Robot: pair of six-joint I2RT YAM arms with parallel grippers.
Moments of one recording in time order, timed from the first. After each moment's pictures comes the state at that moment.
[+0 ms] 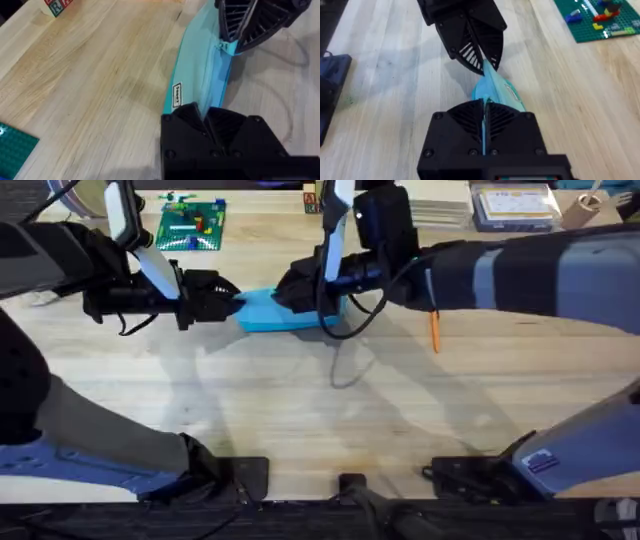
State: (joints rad) left arm 0.43 1.74 1.00 -0.87 1.07 1.63; right arm 0.58 1.80 1.02 0.21 -0.78 -0.37
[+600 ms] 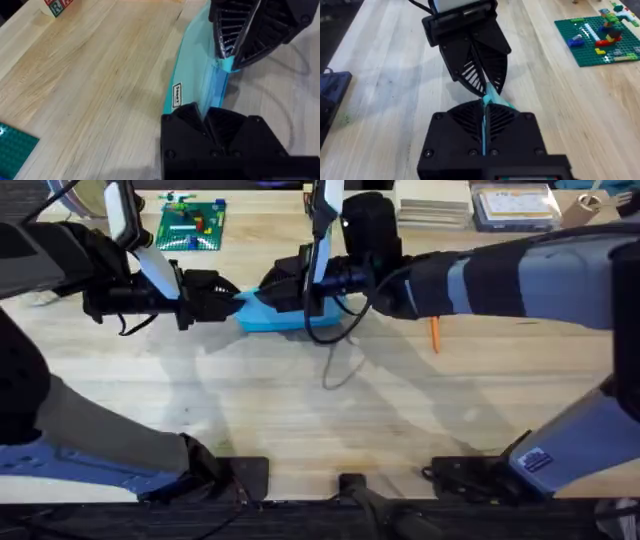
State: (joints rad) left arm 0.43 1.74 1.00 -0.87 1.07 1.63; right arm 0.63 1.87 1.02 0.41 -0.78 -0.28
